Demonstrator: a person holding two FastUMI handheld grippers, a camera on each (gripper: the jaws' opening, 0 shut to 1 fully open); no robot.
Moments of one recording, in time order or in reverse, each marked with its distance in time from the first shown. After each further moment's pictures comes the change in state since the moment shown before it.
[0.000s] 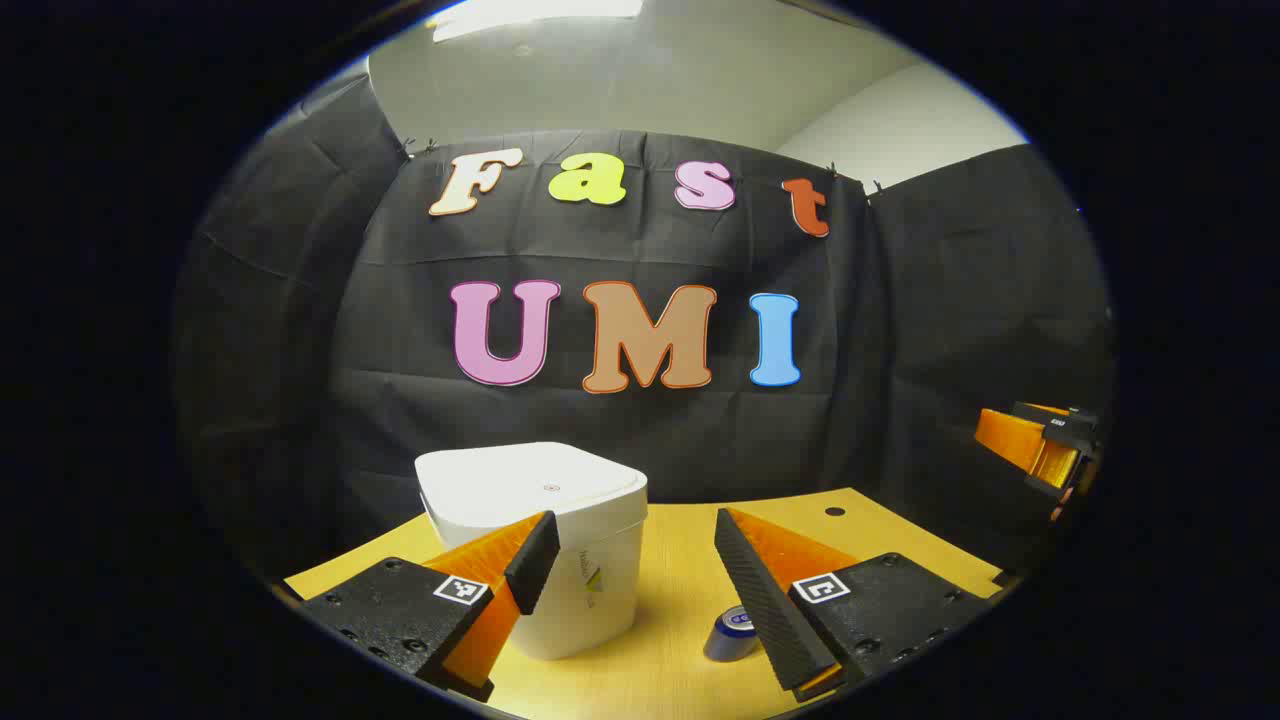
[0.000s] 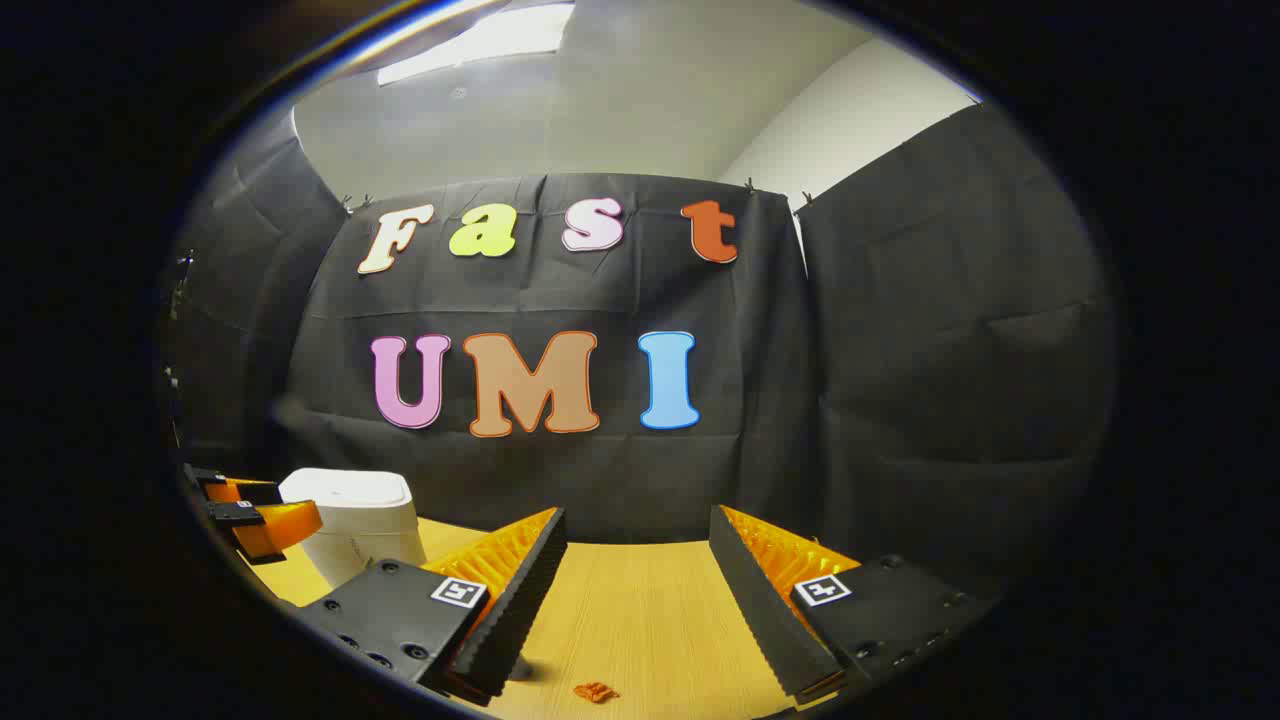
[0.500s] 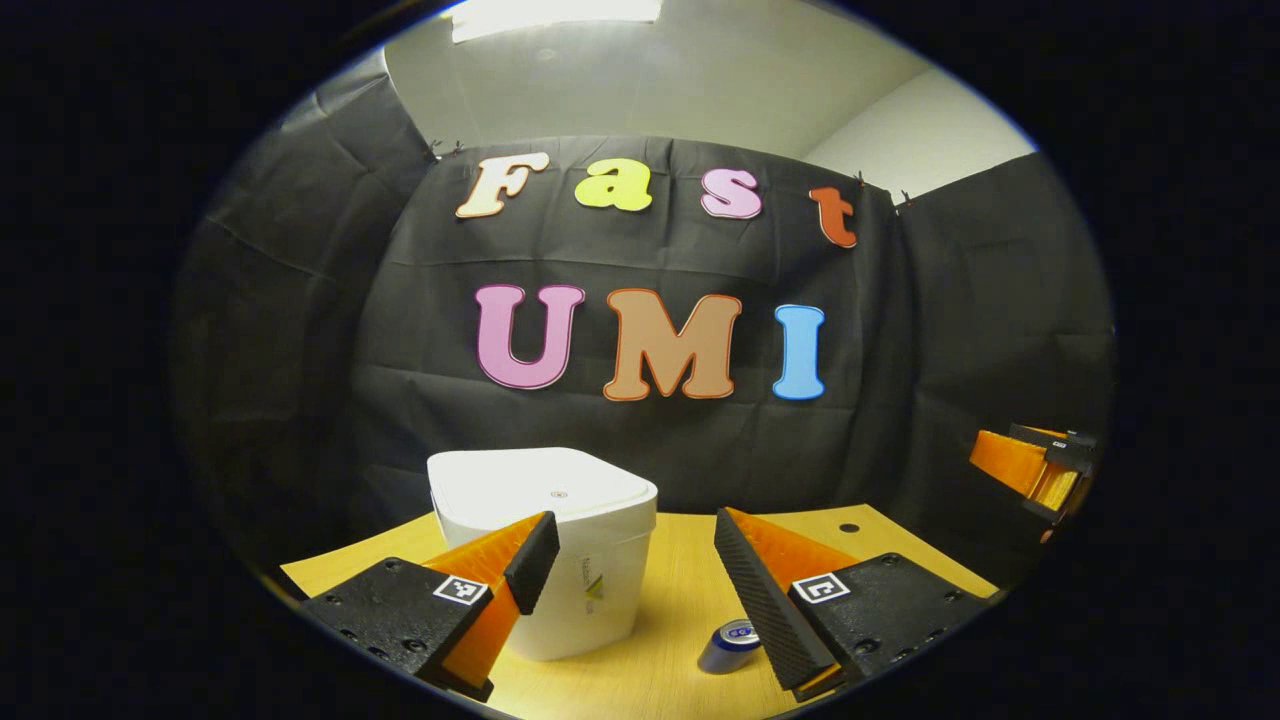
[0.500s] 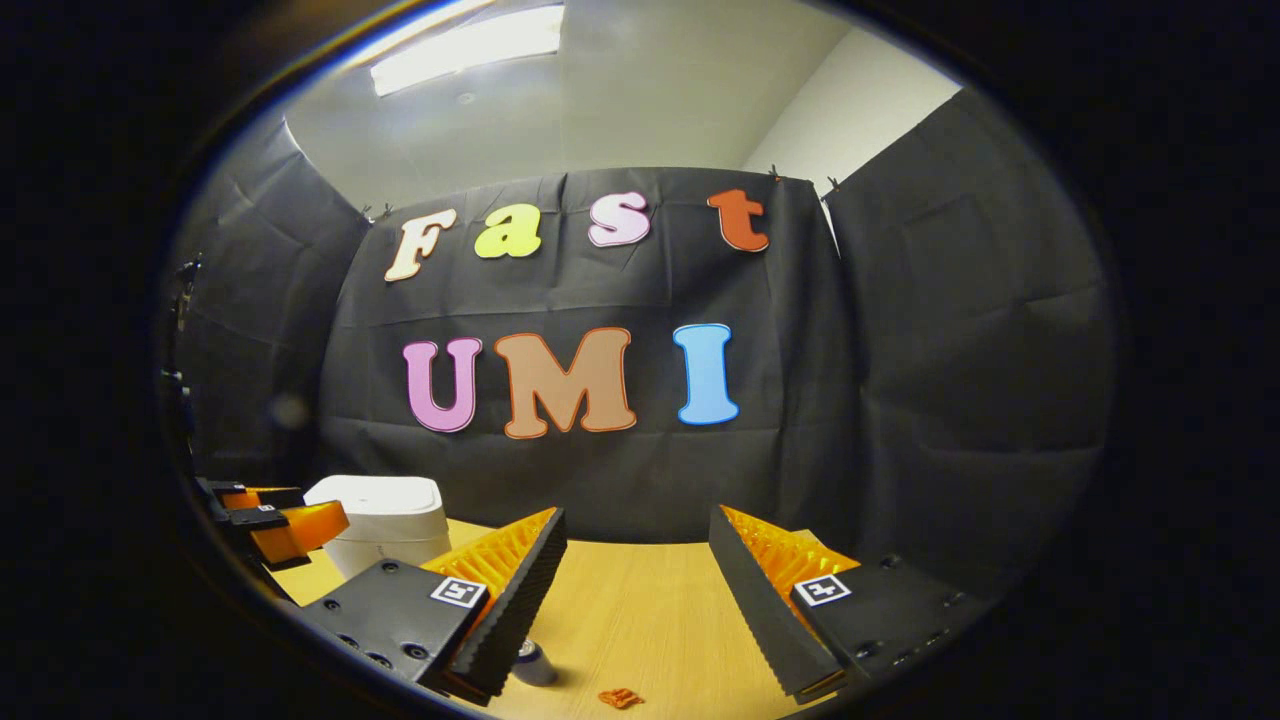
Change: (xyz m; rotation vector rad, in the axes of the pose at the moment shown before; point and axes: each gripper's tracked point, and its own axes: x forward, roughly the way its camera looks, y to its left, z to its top) left arm 0.002 0.008 0.010 -0.037 -0.025 0.093; right arm 0.020 0.015 0.004 0.025 0.009 0.108
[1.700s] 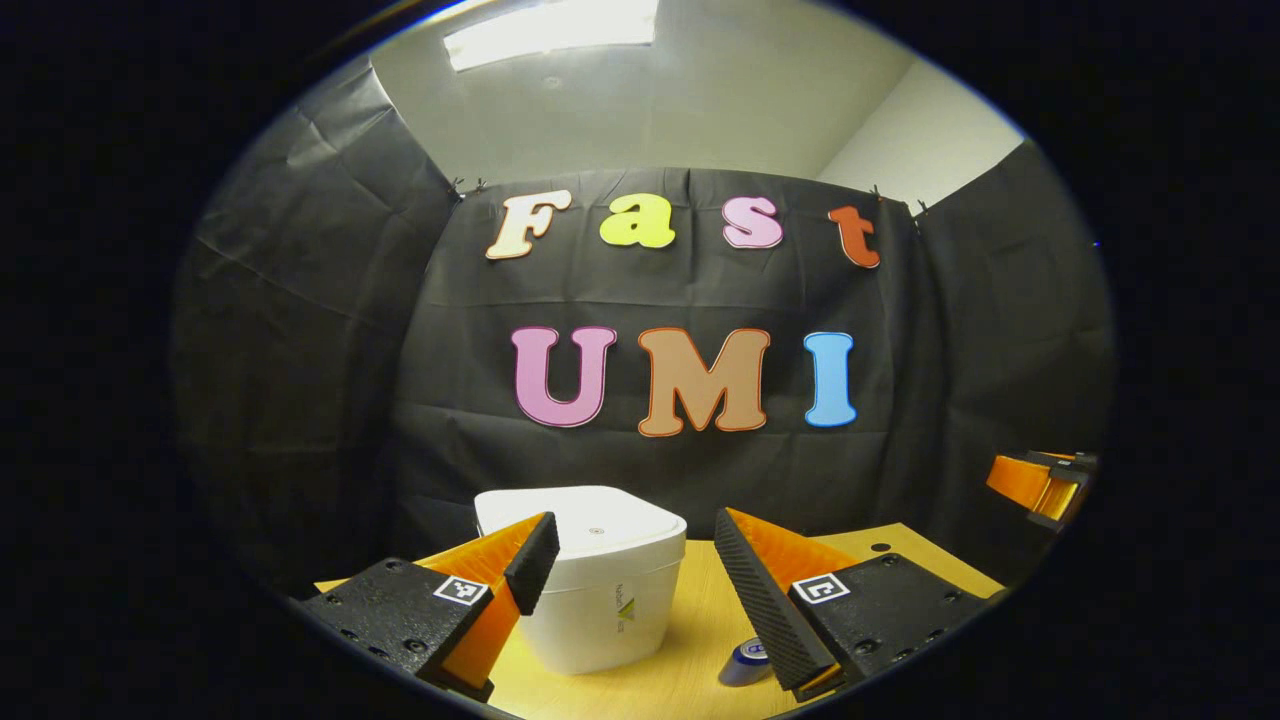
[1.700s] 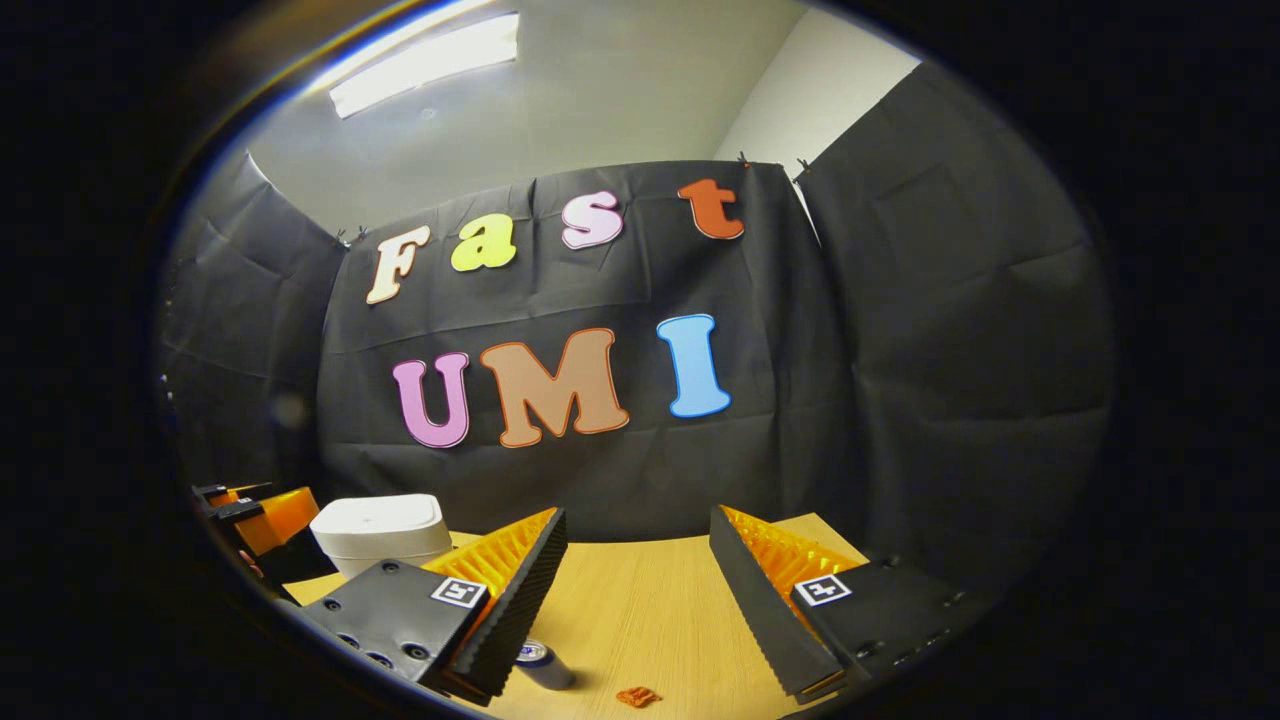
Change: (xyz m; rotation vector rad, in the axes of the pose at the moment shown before) left arm -0.015 0.005 0.037 0.057 -0.091 0.094; right arm -0.002 -0.020 -0.004 0.097 0.010 -0.018
